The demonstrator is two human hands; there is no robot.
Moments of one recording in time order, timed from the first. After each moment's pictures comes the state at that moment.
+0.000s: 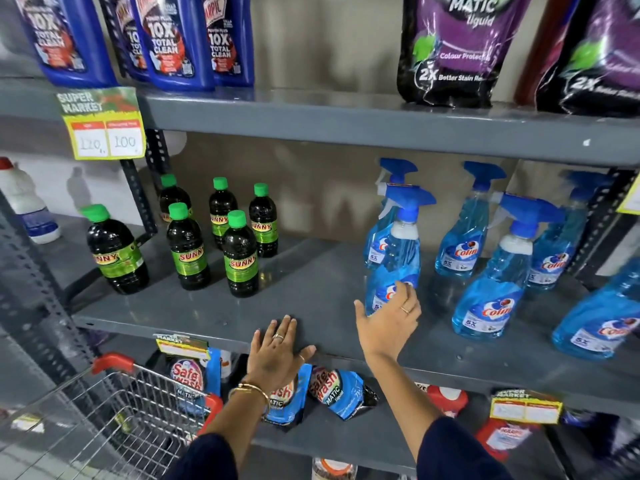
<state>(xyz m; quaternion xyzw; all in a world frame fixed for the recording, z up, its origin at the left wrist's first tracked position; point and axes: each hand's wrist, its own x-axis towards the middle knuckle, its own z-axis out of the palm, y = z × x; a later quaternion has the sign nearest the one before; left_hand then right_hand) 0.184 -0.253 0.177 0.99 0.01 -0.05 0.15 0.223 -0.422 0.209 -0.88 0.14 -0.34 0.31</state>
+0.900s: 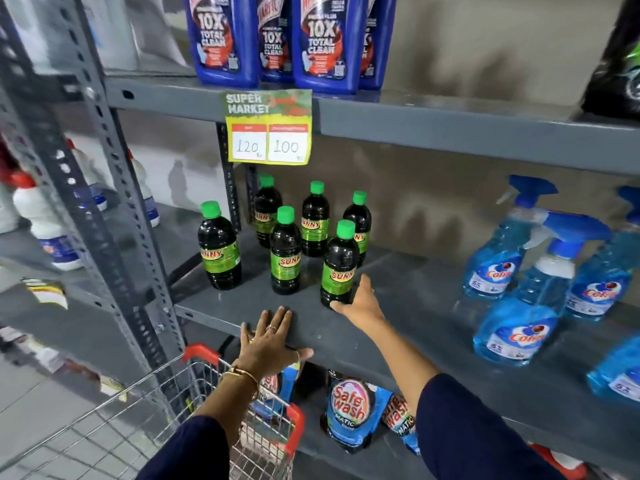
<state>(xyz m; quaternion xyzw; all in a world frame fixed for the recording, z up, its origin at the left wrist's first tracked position) 0.200 -0.073 0.184 0.98 0.09 -0.08 0.16 0.280 -0.240 0.241 -0.88 -0.06 0.09 0.47</state>
